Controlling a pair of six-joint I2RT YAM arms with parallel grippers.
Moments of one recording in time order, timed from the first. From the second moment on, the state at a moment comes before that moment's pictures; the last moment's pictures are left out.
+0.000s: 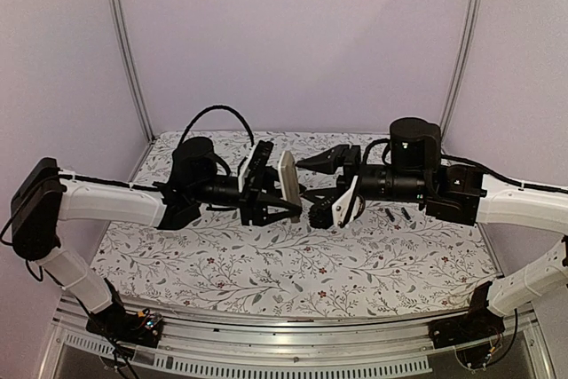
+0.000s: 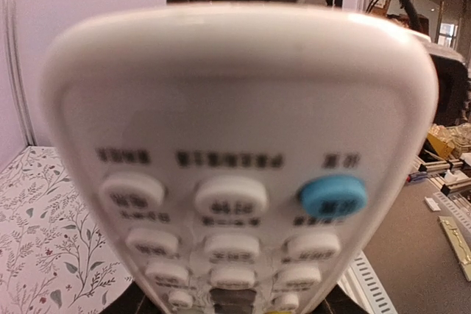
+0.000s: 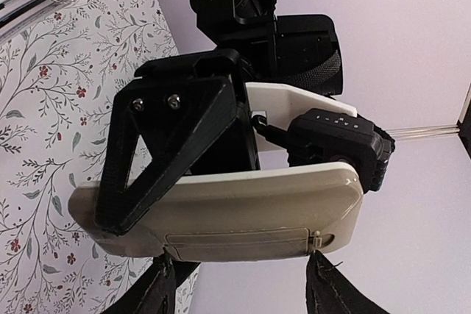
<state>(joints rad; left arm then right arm) -0.84 1.56 0.84 0.72 0.86 -0.06 1.02 1.28 1.02 0.04 -0.22 -1.43</state>
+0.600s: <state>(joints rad) -0.83 1.57 0.84 0.68 0.86 -0.03 1.02 1.29 1.04 0.03 -0.21 -1.43</state>
